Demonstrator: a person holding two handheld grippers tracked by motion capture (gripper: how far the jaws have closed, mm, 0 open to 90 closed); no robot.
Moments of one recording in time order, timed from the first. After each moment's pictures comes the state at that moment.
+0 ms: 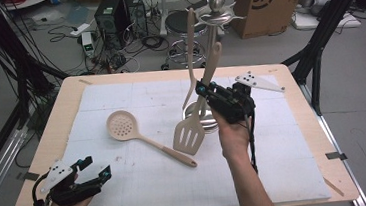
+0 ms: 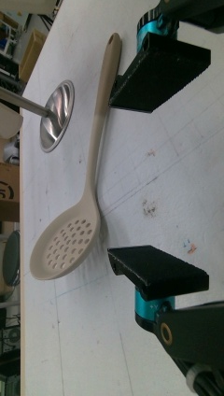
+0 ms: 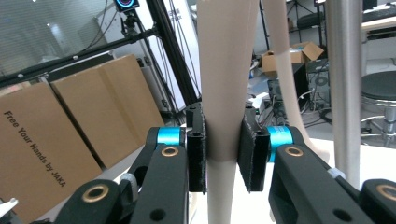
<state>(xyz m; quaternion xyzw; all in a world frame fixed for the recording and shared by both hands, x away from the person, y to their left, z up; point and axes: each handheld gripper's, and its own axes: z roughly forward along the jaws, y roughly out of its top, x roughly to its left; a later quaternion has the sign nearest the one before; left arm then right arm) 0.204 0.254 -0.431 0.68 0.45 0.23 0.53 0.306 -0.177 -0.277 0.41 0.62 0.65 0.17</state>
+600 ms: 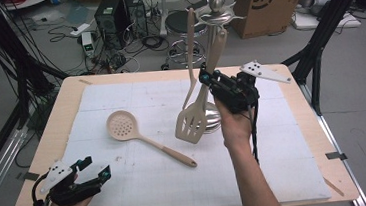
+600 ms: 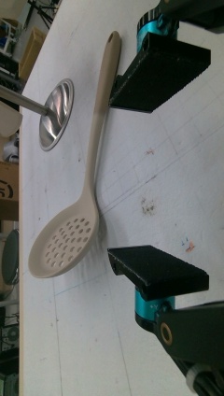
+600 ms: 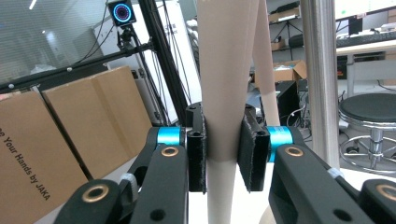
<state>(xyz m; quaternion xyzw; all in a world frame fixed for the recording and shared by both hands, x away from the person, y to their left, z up) 0.203 0.255 -0.431 0.68 0.45 0.23 0.53 0.314 -0.181 -0.259 0.40 0.60 0.66 0.20</state>
